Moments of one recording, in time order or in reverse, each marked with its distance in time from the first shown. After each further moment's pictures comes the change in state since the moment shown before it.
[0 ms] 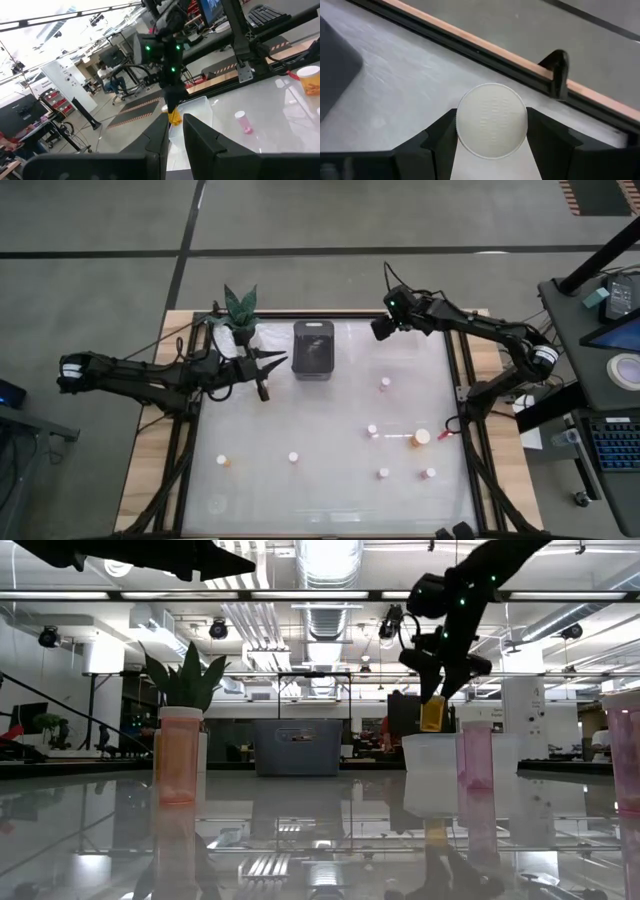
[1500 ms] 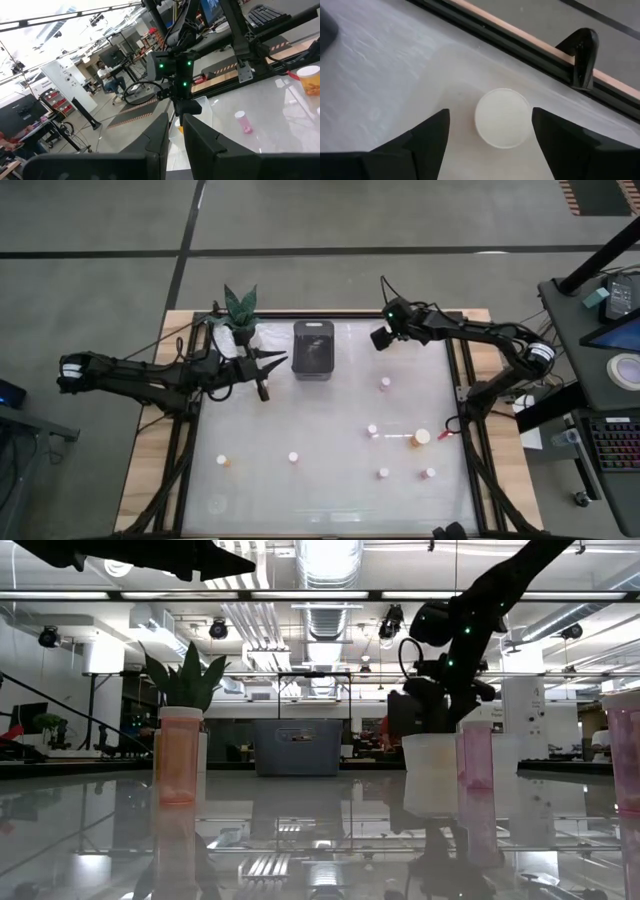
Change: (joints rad) left arm 0.000 0.000 0.000 0.000 0.000 0.000; right arm -0.002 0.028 -0.154 0.171 -0.011 -0.042
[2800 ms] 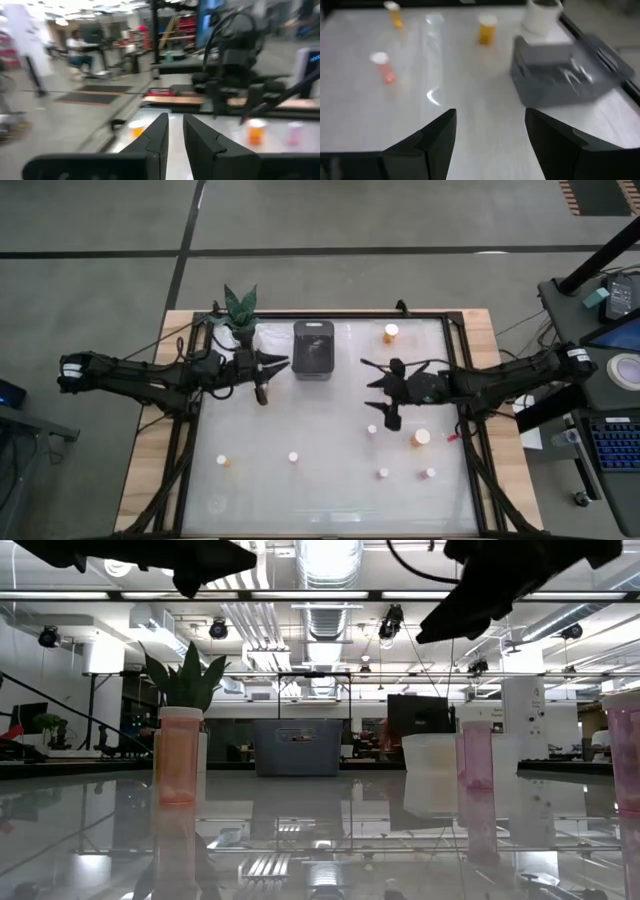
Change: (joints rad) left arm -0.002 0.012 0.000 0.014 0.103 -0.494; right arm 0.802 -0.418 -0.291 0.366 -0.020 -0.209
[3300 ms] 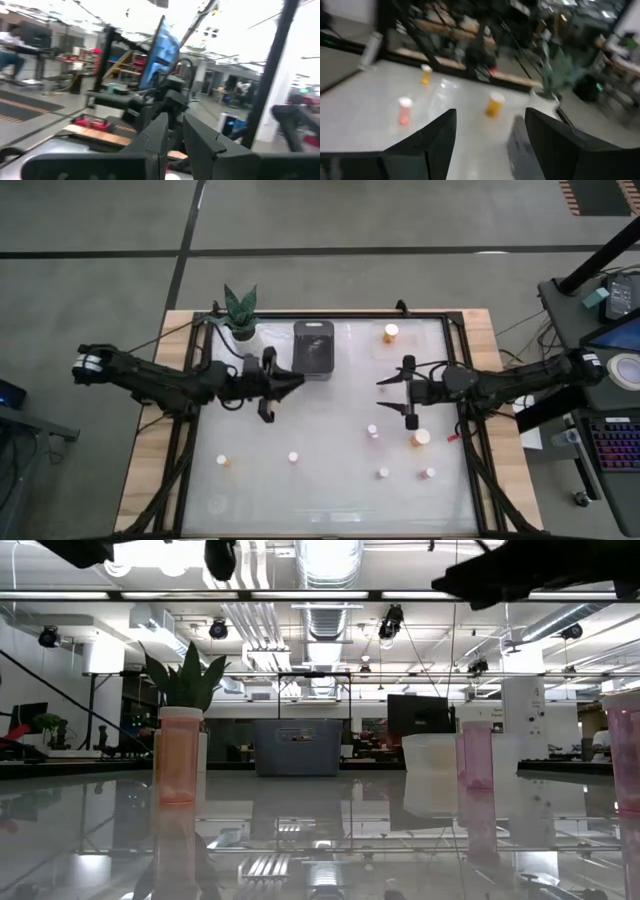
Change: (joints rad) left arm -0.137 0.235 0.071 0.409 0.078 -0.272; right arm -0.016 -0.247 -0.254 0.431 -0.153 -0.337
